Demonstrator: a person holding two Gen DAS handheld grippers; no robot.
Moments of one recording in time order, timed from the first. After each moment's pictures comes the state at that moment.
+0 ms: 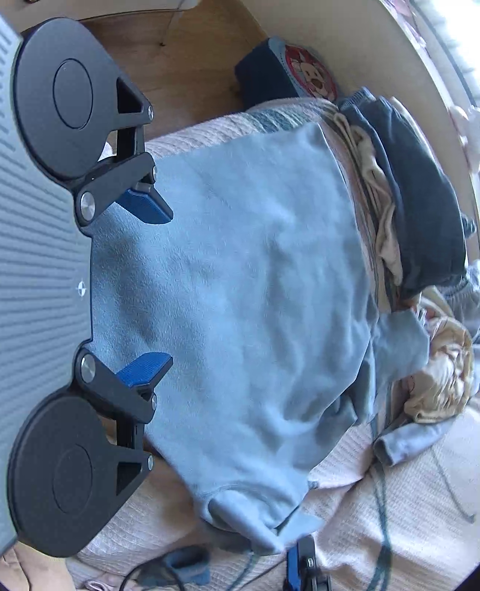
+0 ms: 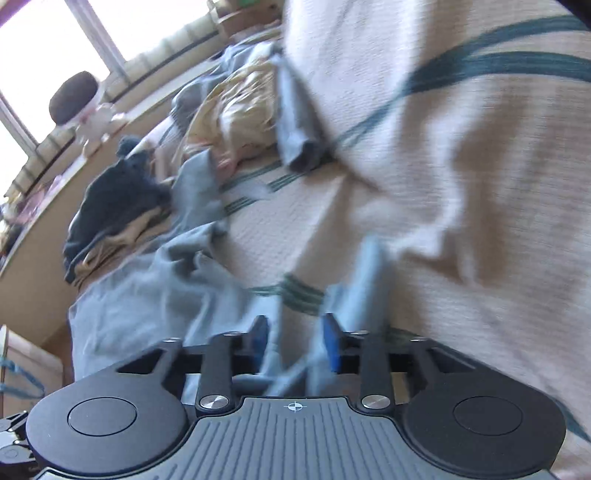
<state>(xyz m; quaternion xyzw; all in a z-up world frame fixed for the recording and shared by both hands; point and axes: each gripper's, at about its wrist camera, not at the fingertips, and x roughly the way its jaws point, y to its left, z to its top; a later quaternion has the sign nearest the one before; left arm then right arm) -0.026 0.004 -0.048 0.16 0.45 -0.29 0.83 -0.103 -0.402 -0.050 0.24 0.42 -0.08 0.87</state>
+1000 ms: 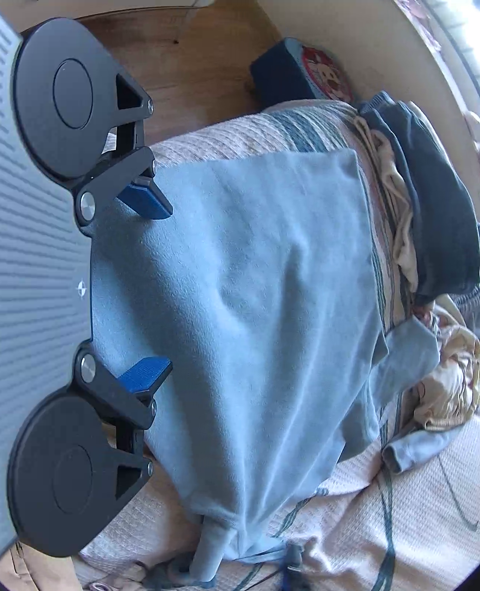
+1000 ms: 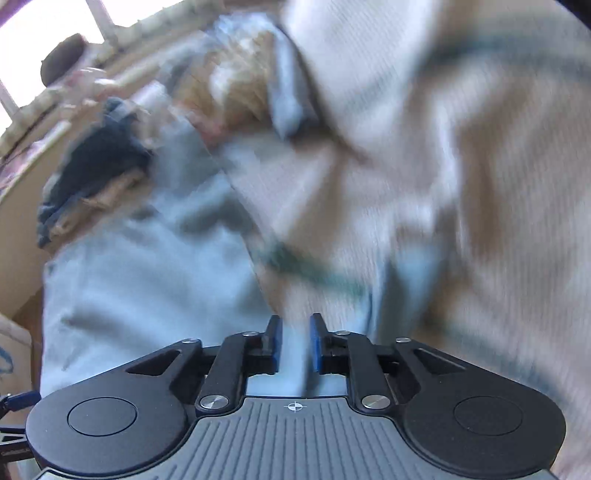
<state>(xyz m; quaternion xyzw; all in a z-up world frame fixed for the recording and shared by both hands) -0.024 0.012 -0.060 0.16 0.47 -0.29 0.82 -0.112 -0.380 -0.033 0.17 0.42 -0.10 0.88</state>
